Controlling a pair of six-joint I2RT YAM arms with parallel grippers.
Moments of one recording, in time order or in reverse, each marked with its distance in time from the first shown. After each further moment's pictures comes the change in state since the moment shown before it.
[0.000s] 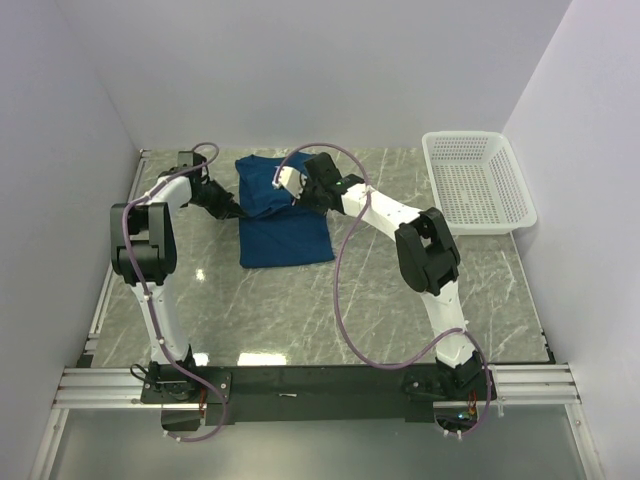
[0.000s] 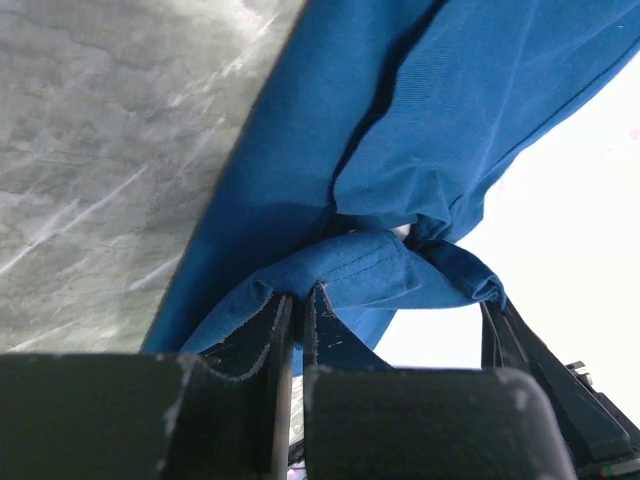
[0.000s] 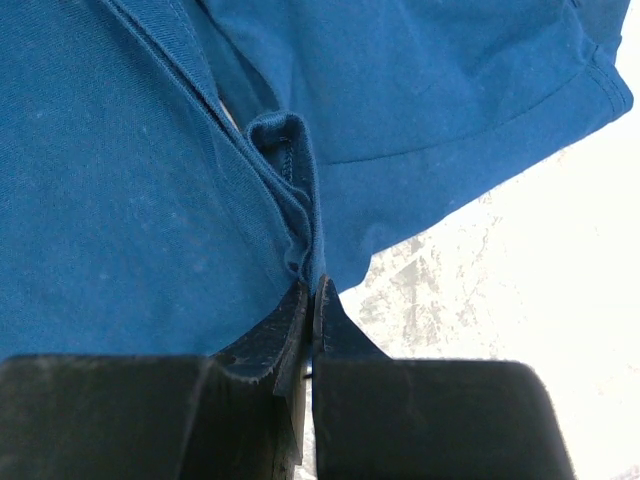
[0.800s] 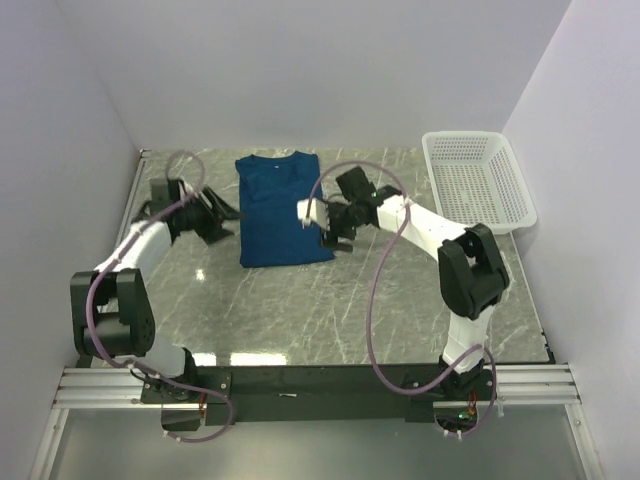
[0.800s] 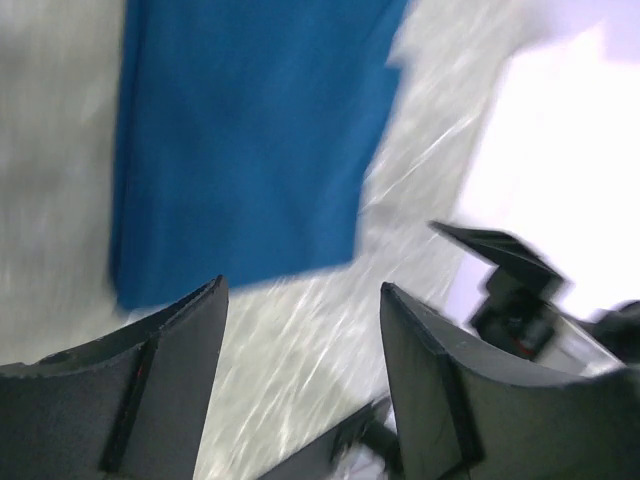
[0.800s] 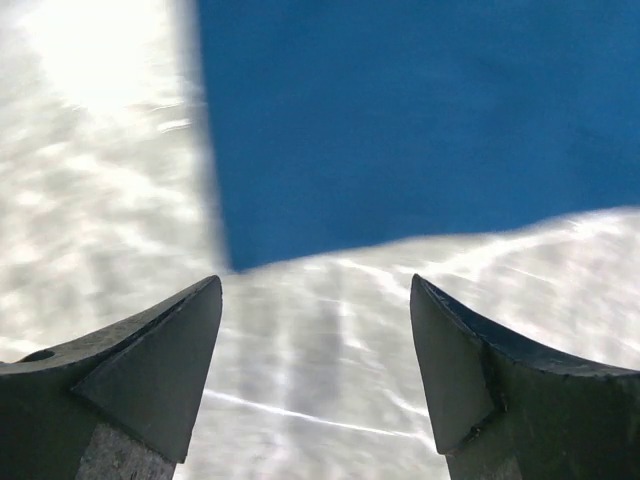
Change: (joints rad) left arm 0.047 -0.573 -0.502 0.269 0.092 0.063; right arm -0.069 -0.324 -0.347 -0.168 -0.383 -0.320
